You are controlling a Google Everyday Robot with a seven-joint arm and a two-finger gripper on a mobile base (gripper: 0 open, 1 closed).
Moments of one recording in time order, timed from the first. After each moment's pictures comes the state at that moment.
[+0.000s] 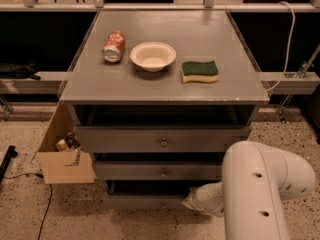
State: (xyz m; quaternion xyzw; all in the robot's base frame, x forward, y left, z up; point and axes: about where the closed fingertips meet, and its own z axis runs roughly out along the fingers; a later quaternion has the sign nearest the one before) arm 0.554 -0.149 0.178 -0.43 0.87 0.02 0.24
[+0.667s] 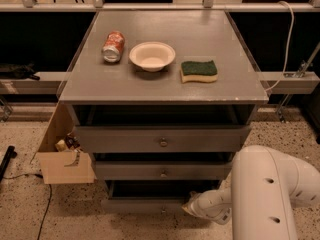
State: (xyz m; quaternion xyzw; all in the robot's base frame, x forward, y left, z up) arm 0.531 -0.148 0.175 -0.42 0.88 0.03 0.24
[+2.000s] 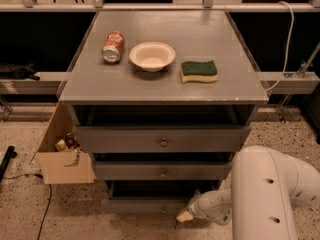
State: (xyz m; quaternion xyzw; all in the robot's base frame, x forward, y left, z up) arm 0.531 -0.148 0.175 -0.42 0.88 0.03 0.24
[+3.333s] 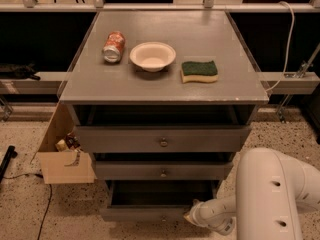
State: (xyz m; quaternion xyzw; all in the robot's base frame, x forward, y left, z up) arm 0.499 -0.146 0.171 -0.41 0.88 0.03 0.23
